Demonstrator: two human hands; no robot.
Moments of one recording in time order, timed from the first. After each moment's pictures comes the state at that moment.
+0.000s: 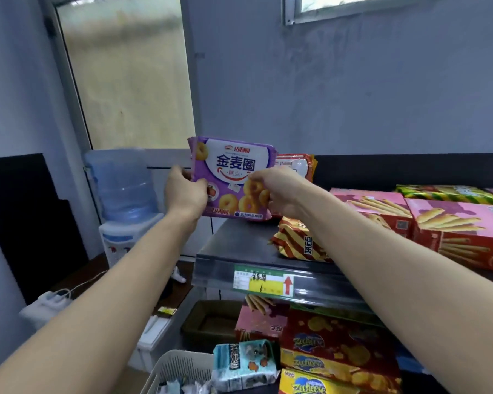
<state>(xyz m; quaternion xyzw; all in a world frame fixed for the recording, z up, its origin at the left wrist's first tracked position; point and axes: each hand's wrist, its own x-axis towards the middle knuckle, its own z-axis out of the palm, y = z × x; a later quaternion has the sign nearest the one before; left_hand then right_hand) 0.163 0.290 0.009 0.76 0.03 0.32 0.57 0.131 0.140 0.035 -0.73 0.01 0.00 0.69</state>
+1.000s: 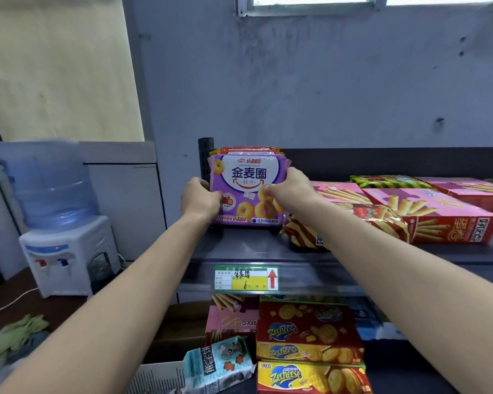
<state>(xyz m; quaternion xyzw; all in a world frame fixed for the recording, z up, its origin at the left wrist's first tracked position) 0.198 0.245 -0.022 0.81 -0.05 0.14 0.56 0.132 0.104 0.006 -0.84 0.13 -0.21 0.49</state>
